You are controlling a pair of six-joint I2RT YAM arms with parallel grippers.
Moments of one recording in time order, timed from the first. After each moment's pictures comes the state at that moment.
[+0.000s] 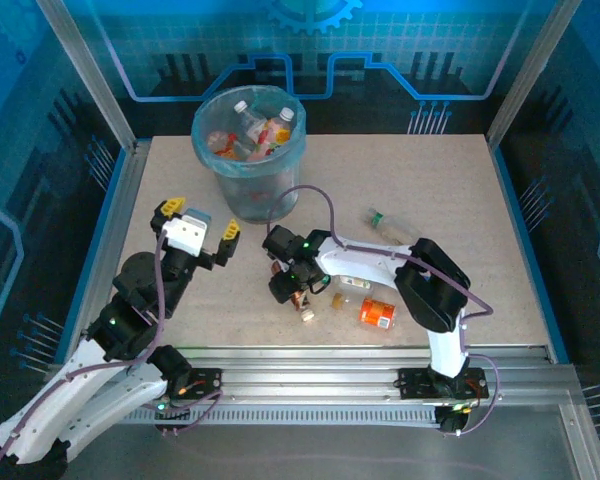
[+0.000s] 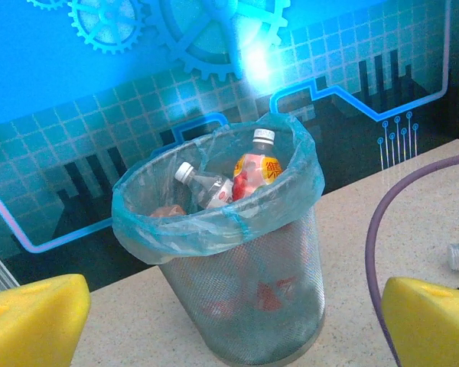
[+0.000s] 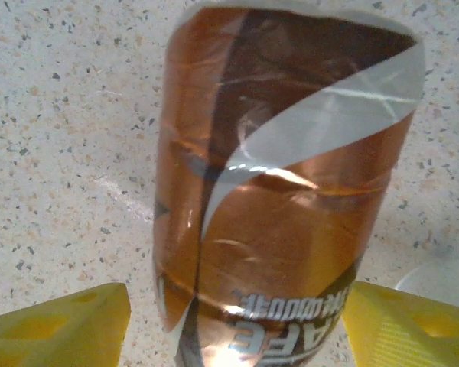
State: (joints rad) left arm -0.63 0.55 0.72 -0.16 -0.40 0.26; right arm 0.95 1.94 1.40 -0.76 0.01 0.35
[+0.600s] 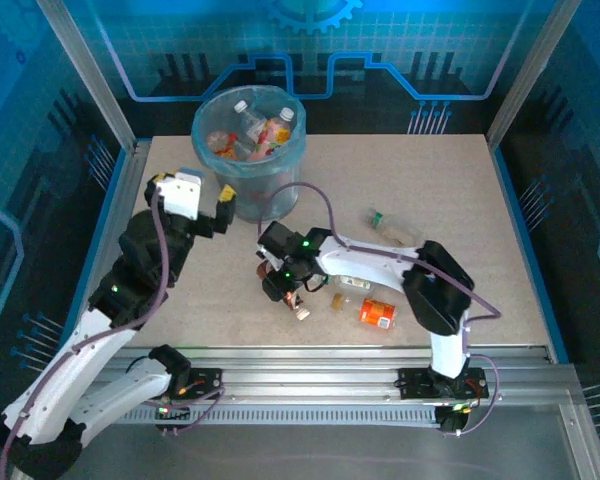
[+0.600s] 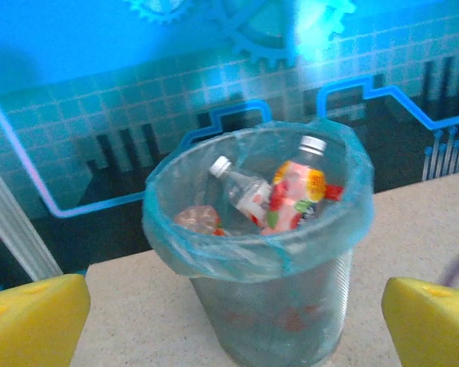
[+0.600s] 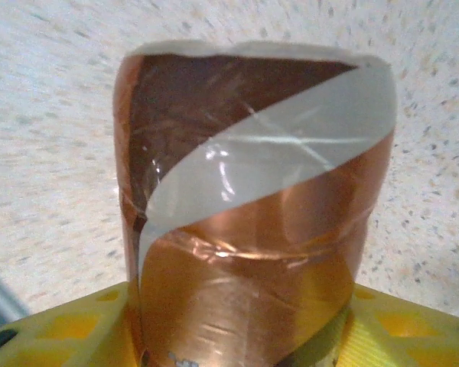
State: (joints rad) left arm -0.49 0.80 1.01 -0.29 -0.41 0.07; right arm 0.97 1.86 1.41 -0.72 -0.08 0.27
